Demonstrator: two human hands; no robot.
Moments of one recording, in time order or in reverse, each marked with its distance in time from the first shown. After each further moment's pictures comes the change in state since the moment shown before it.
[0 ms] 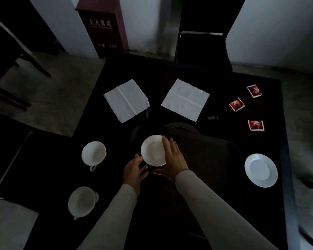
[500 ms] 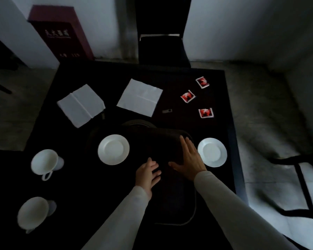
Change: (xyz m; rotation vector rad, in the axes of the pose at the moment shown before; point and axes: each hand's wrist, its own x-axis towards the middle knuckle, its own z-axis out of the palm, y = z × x) left_hand -0.072 -0.088 0.143 0.161 -0.212 -0.100; right_hand -0.106 0.164 -0.095 -0.028 0.205 0.180
